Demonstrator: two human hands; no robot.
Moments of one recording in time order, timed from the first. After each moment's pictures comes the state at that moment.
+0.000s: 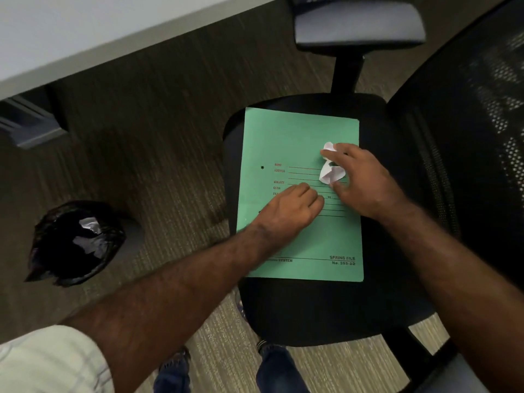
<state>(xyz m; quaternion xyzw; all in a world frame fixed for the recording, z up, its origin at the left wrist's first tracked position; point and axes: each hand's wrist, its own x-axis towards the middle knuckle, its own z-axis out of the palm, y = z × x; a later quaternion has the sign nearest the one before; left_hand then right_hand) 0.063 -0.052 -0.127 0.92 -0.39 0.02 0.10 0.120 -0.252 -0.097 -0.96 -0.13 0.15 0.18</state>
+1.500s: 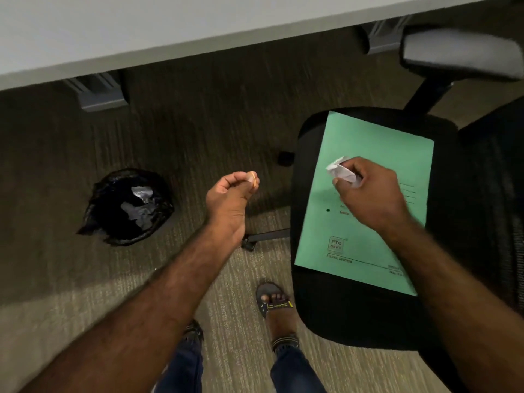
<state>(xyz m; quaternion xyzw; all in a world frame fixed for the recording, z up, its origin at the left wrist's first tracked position) 0.010 0.135 -0.109 0.41 0.45 0.05 0.79 0.082 -0.102 -0.060 -0.93 -0.03 0.11 0.34</state>
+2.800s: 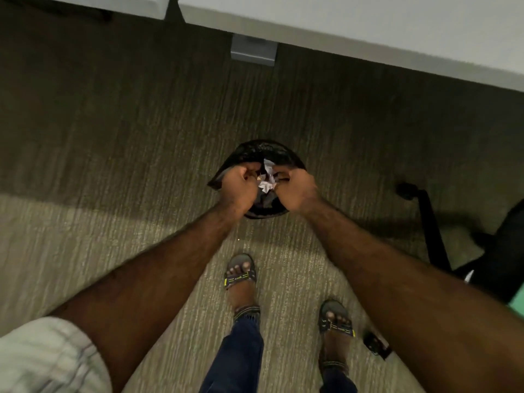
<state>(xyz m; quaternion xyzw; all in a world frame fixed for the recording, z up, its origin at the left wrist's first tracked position) -0.125 0.513 -0.215 0.72 0.48 0.02 0.51 -0.029 0.405 -0.184 -0.86 -0.18 0.39 0.26</state>
